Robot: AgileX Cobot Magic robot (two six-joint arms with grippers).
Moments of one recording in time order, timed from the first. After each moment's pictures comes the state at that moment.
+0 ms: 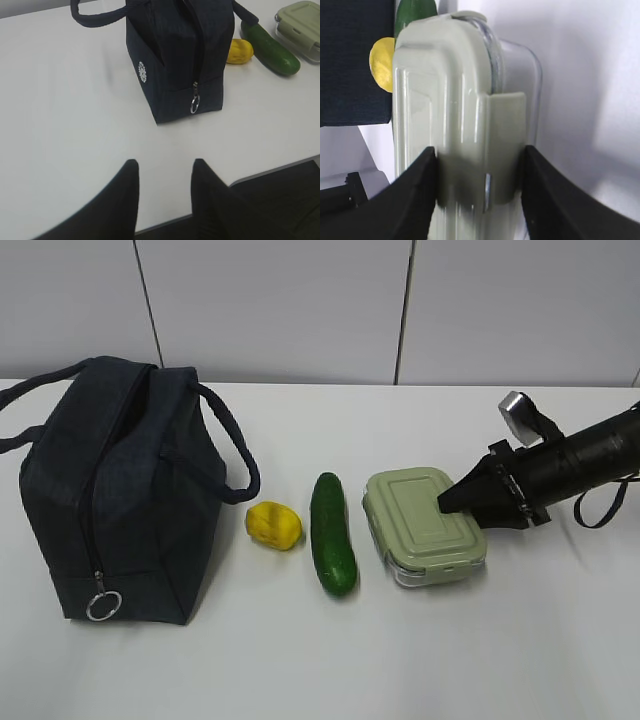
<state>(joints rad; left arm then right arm) -0.18 0.01 -0.51 -0.11 1.11 0.11 -0.18 2.27 -1.39 1.10 1.20 -0.96</state>
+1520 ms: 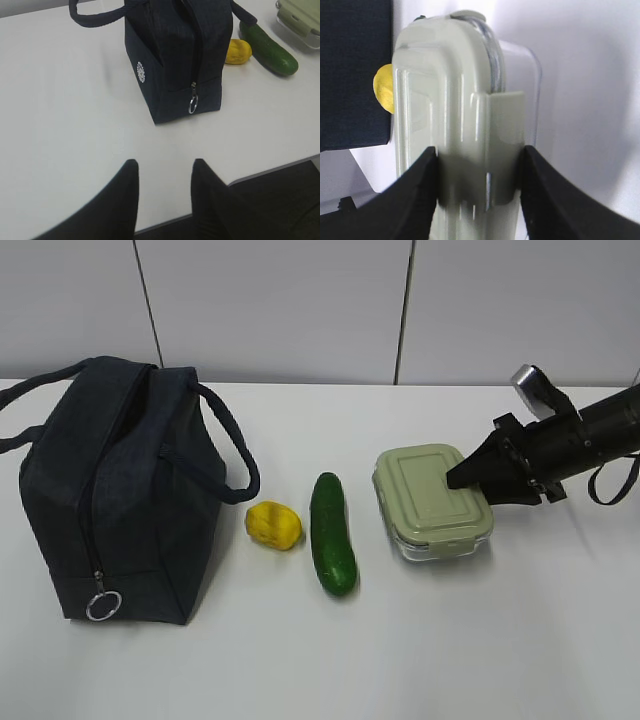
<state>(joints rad) -0.18 0.01 -0.51 -0.12 1.11 0.11 -0.18 2.18 -1.39 1.09 1.15 -0.86</state>
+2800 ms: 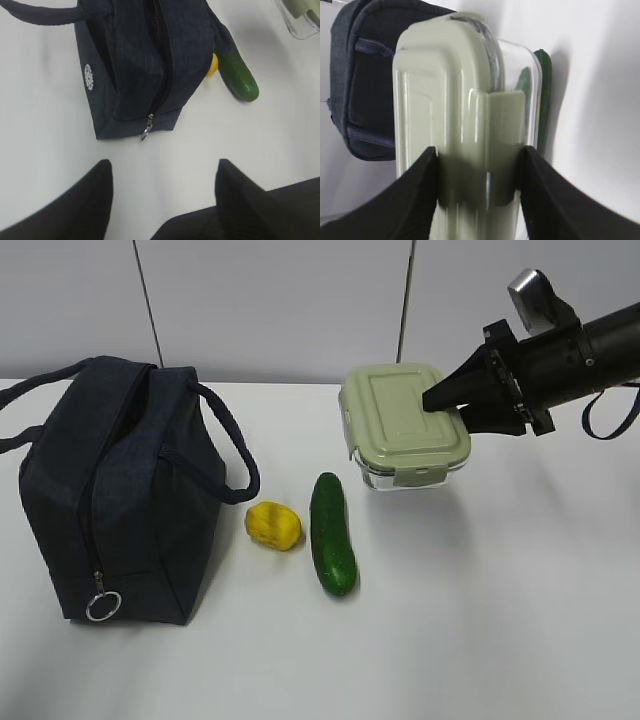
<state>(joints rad) -0.18 0.59 -0.60 -0.33 0.84 0.06 -0.08 1.96 -1.39 1.16 1.17 -0.72</state>
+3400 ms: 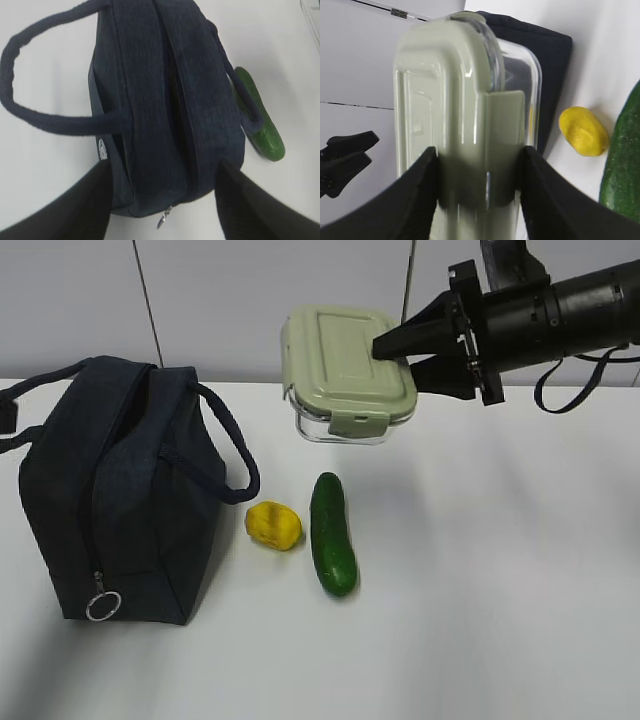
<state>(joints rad) -0.18 1.07 -0.84 -0.34 0.63 0.11 0.02 1.90 -1.39 1.36 1.17 -0.71</state>
